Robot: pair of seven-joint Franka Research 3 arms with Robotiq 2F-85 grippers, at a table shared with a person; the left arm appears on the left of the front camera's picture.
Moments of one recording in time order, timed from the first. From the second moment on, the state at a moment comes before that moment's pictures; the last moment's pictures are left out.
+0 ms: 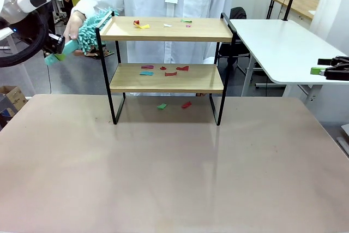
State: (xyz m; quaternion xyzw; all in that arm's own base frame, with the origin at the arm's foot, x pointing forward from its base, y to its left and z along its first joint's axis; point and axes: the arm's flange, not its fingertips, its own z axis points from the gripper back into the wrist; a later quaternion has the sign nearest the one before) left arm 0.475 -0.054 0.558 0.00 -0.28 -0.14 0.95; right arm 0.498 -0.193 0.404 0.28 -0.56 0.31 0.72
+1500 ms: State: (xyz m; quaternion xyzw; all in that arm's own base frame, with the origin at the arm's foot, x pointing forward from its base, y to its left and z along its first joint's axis) left arm 0.469 -0.036 0.569 0.02 -0.26 -0.14 0.96; right arm 0.498 -0.193 0.404 0.28 -0.56 0.31 0.72
